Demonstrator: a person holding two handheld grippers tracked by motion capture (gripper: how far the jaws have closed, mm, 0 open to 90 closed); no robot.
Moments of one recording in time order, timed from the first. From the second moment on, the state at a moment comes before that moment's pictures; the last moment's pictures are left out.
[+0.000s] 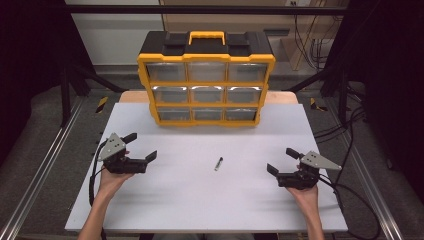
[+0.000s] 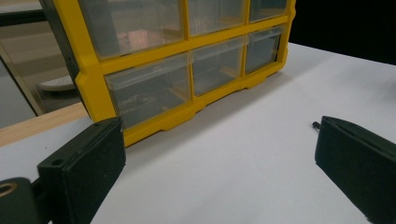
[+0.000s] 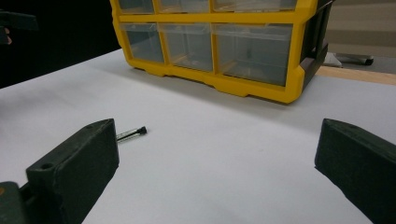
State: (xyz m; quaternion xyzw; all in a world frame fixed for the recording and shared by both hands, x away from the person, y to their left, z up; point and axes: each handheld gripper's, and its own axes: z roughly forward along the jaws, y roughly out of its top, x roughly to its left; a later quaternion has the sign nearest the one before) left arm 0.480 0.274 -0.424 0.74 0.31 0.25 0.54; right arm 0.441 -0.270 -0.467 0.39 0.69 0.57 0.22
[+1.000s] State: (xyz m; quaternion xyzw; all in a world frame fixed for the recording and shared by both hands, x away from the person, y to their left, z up) left arm 0.511 0.255 -0.408 0.78 0.26 0.29 0.49; right arm 0.442 -0.270 -0.467 0.39 0.69 0.57 0.22
